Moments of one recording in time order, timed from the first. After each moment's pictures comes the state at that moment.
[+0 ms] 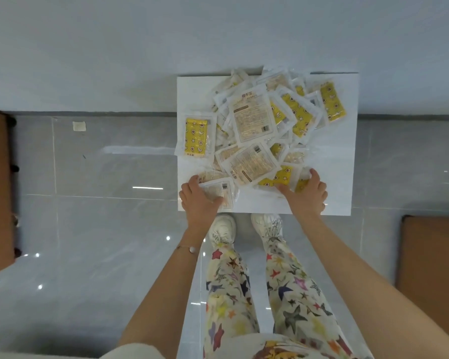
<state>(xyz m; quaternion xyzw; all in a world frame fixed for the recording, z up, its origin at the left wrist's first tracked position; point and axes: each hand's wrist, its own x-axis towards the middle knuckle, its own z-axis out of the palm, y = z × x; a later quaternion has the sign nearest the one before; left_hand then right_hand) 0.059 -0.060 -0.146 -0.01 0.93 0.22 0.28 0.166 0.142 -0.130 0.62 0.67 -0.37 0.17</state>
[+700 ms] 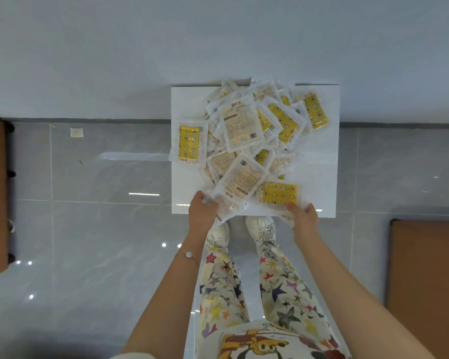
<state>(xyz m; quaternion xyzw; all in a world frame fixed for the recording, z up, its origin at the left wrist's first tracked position) 0.071 -0.040 -0.125 -0.15 0.85 0.31 0.40 0.218 0.138 -0.124 0.70 0.40 -0.60 0.04</state>
